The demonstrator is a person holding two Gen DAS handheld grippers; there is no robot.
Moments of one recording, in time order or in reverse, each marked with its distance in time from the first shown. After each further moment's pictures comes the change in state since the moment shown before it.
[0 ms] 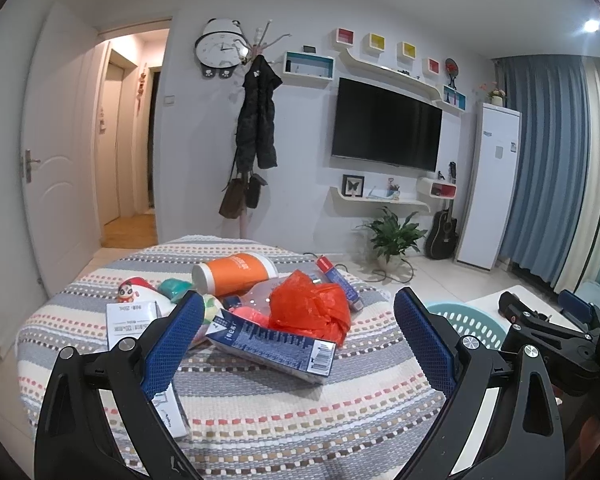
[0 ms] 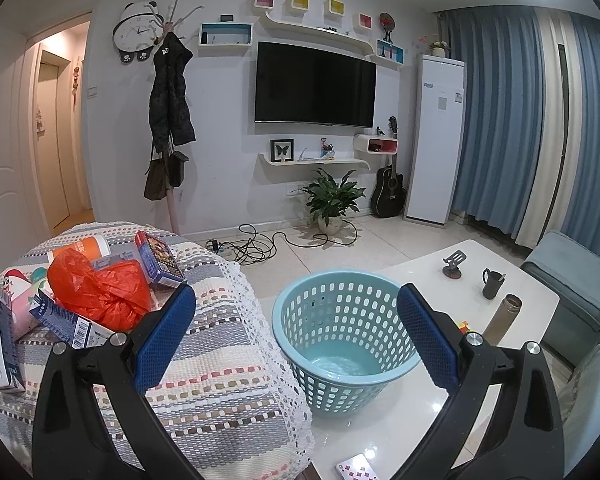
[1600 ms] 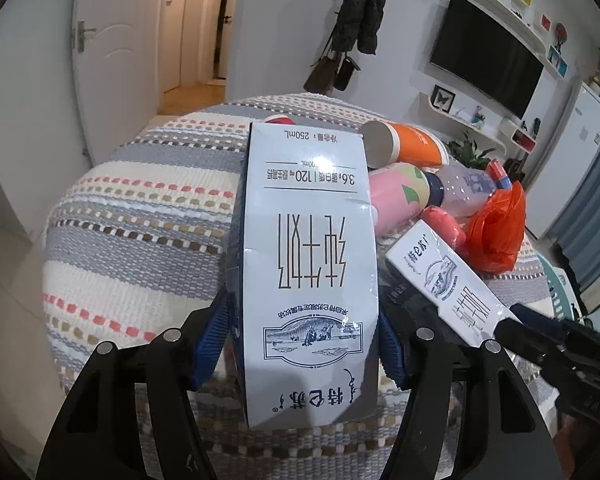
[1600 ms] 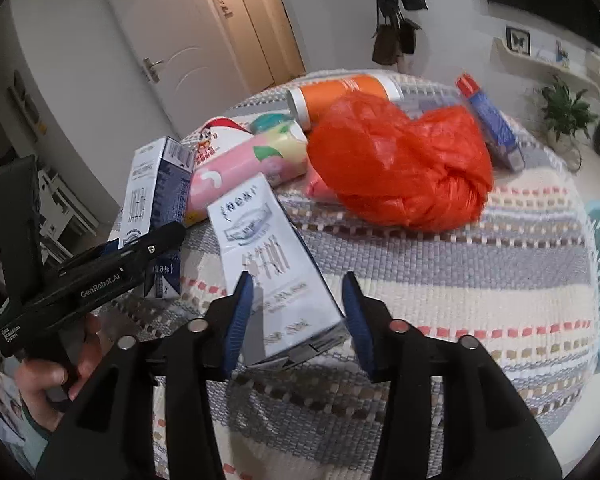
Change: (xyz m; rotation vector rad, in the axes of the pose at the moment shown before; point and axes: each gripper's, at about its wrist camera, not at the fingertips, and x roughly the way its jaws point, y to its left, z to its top) left arm 0.065 0.174 -0.054 -0.227 0.444 0.179; right arm 0.047 0.187 -0.050 -0.226 0.493 0.805
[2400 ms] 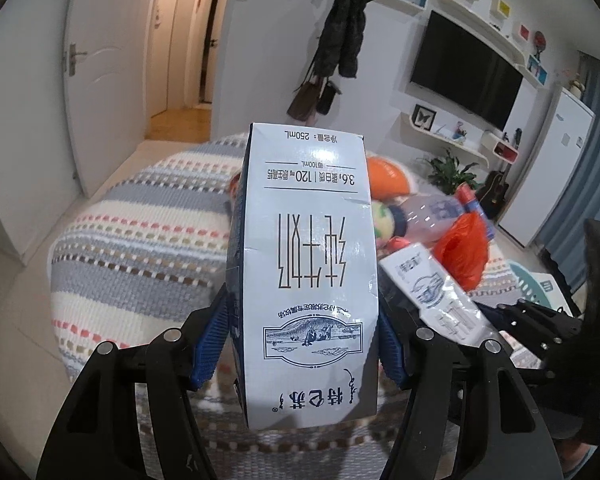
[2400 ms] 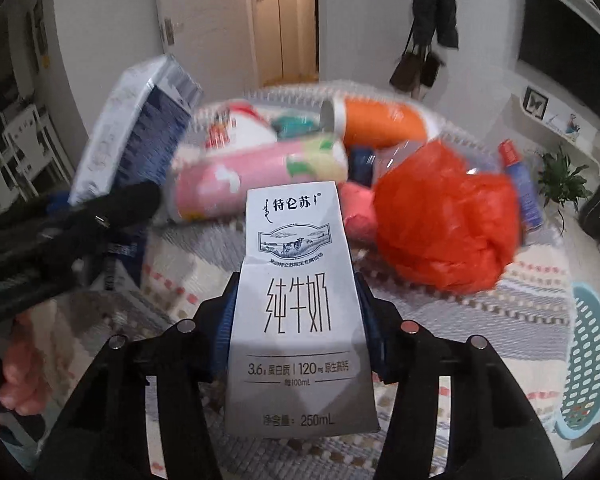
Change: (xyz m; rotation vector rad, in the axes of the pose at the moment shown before) left arm -0.033 -0.016 0.016 0.036 -0.092 -0.051; right arm 0.025 0.038 0.017 -0.220 -0.016 -0.110
